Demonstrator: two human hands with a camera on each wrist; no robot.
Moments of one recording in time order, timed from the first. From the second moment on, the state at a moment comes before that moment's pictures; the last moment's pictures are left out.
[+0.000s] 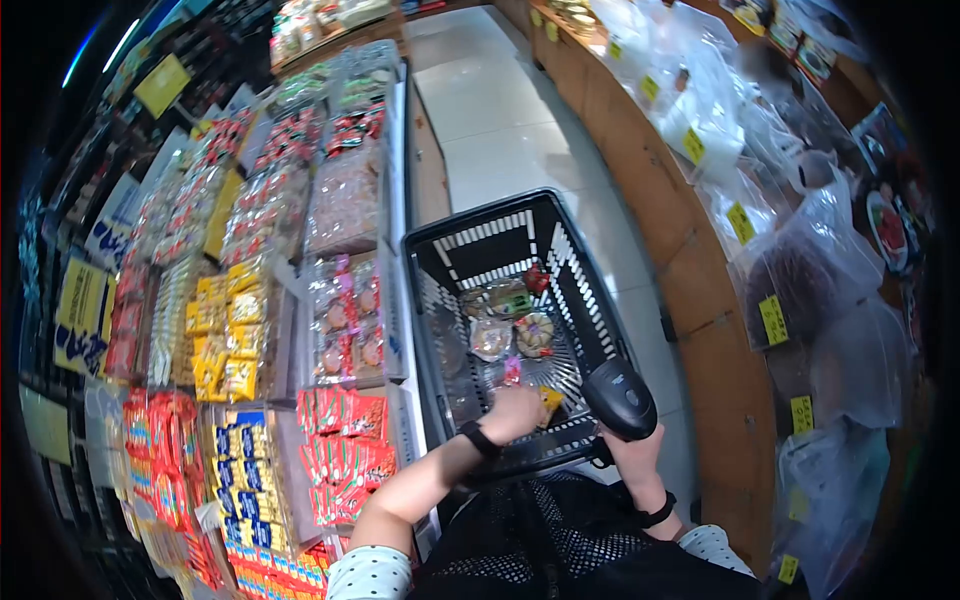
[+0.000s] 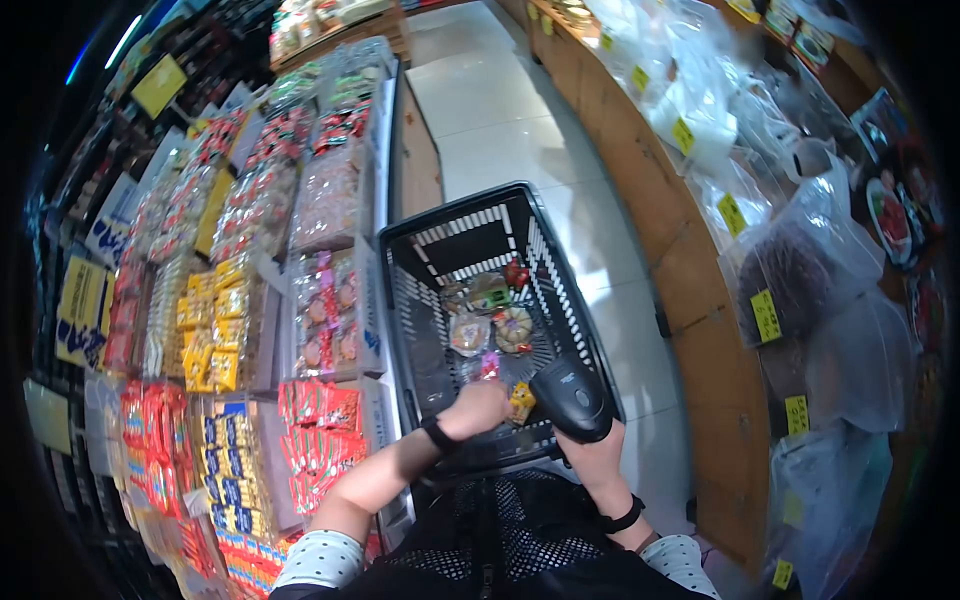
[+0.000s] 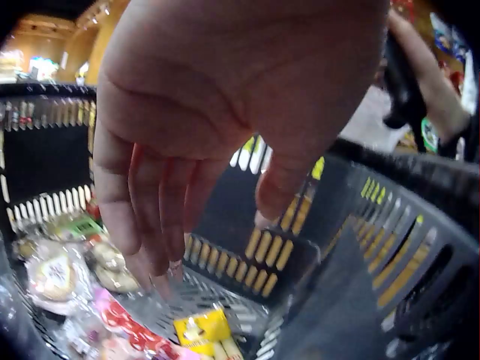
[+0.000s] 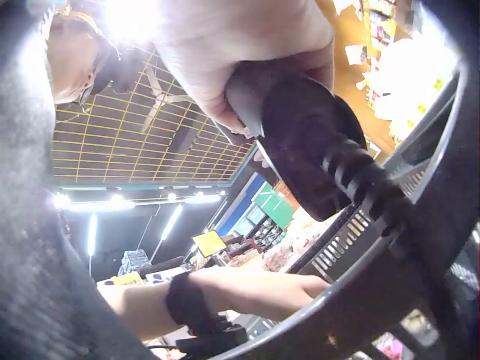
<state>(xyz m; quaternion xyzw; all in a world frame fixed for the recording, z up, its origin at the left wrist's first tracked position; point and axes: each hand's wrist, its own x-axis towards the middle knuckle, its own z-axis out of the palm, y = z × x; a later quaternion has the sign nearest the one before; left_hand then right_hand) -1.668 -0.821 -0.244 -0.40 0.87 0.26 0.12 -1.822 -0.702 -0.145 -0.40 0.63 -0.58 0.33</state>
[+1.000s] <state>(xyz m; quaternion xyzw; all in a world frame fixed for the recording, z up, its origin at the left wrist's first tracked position) -1.616 -0.834 -0.154 -0.28 0.48 0.69 -0.47 -1.817 -0.712 -0.130 -0.54 0.58 -0.55 0.26</state>
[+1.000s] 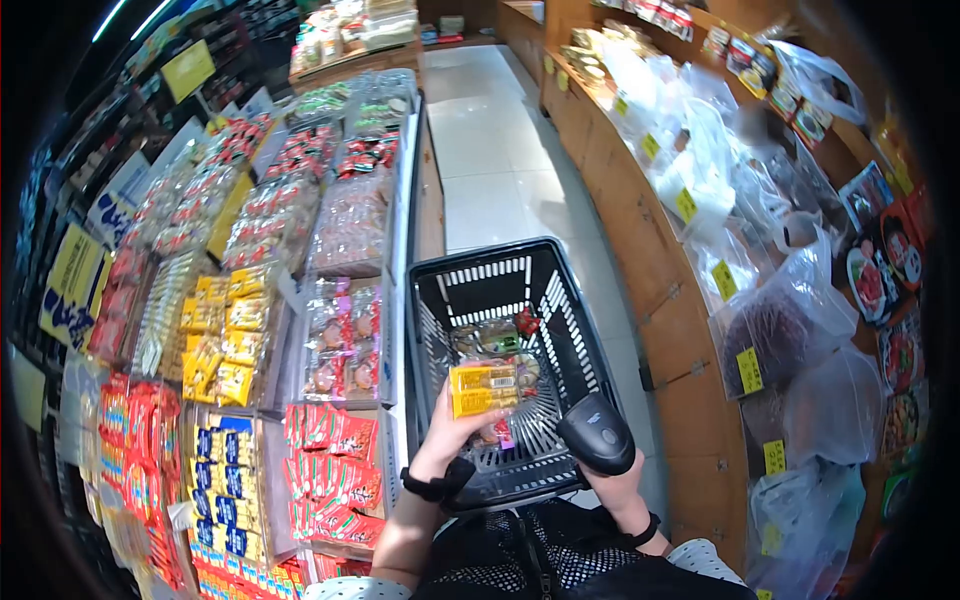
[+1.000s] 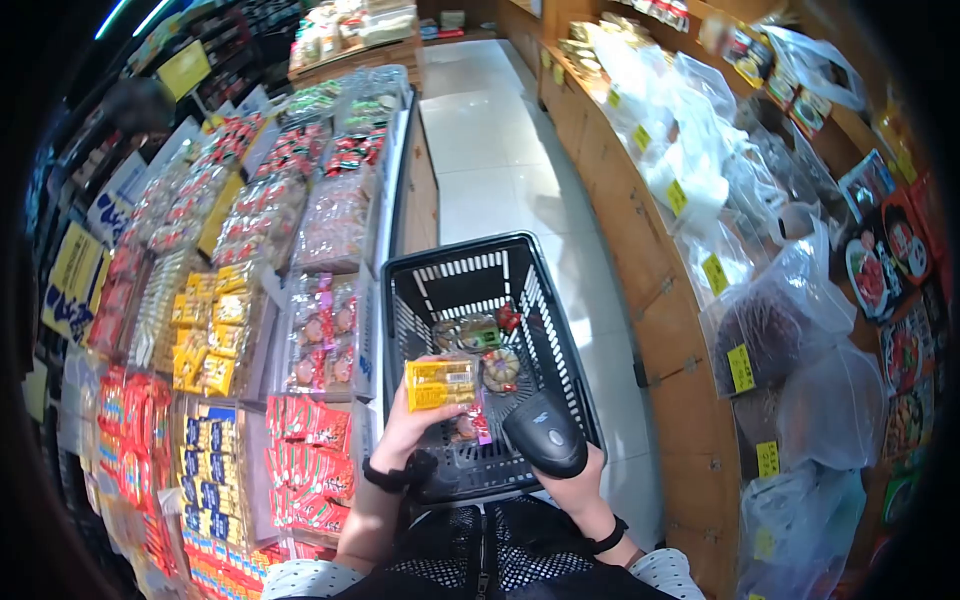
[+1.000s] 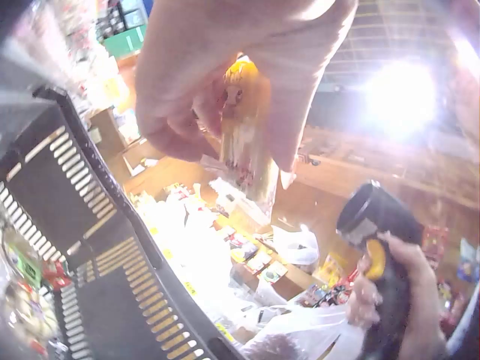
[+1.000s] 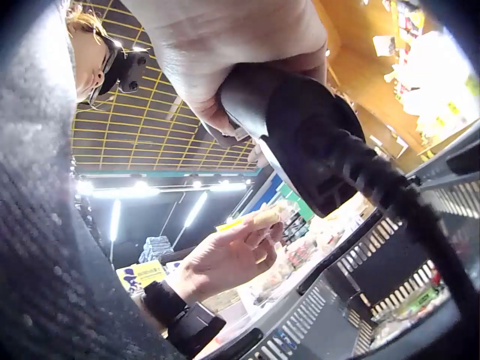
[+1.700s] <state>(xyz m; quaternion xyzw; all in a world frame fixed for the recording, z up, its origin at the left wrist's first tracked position) -1.498 -0.760 -0.150 -0.46 0.50 0.42 -0.60 -1.731 -0.716 -0.137 -0.64 0.57 -0.42 0.32</state>
